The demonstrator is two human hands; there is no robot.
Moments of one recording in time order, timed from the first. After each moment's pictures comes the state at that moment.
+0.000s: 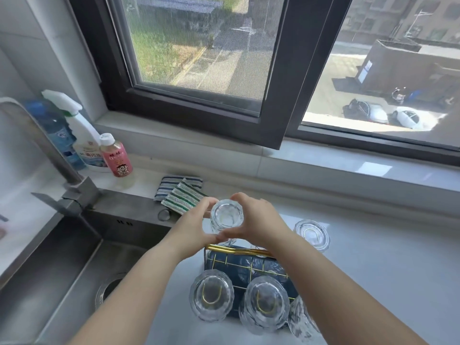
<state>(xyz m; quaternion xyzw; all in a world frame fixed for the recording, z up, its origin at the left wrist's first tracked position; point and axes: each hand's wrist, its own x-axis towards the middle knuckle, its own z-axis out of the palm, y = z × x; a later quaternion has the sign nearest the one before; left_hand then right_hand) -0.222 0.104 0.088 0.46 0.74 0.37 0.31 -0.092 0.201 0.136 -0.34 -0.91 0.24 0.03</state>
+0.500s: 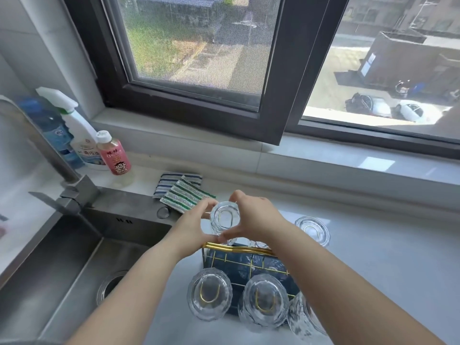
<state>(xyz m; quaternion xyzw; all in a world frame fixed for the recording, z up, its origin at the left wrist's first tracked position) -0.222 0.107 0.076 0.46 0.75 0.35 0.33 -0.099 0.208 0.133 -0.33 -0.92 0.21 -0.05</state>
